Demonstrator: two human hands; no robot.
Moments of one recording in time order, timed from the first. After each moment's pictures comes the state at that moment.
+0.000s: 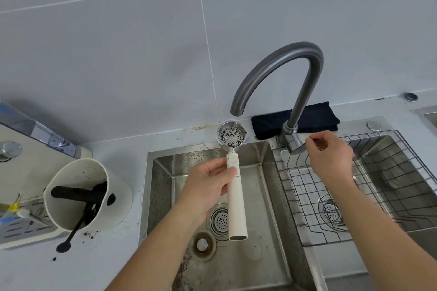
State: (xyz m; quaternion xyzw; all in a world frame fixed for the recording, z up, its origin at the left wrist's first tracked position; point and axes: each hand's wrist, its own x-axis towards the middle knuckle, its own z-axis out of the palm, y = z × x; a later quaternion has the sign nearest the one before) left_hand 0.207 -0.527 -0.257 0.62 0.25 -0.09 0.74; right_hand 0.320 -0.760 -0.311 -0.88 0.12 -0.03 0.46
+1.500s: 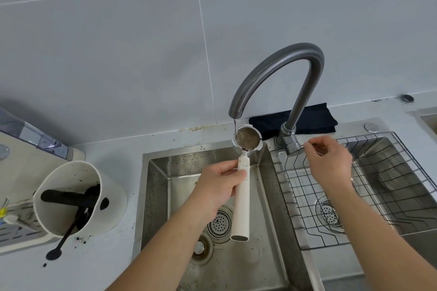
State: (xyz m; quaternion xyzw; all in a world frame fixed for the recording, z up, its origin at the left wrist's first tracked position) left_hand 0.227 -0.539 -0.280 0.63 0.26 -0.13 0.72; right_hand 0.318 -0.761 -0.314 -0.87 0.13 -0.03 0.47
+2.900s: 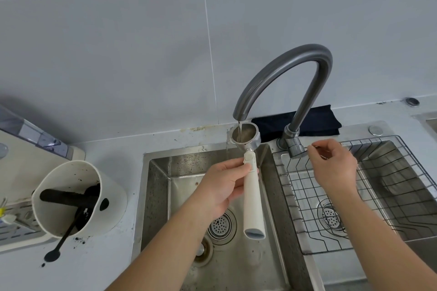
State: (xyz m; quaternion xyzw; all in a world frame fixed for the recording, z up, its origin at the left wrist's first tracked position) left_hand 0.240 -0.539 -0.279 0.51 0.26 -0.18 0.80; right_hand 0.320 -0.763 -0.320 -0.87 0.14 -0.03 0.47
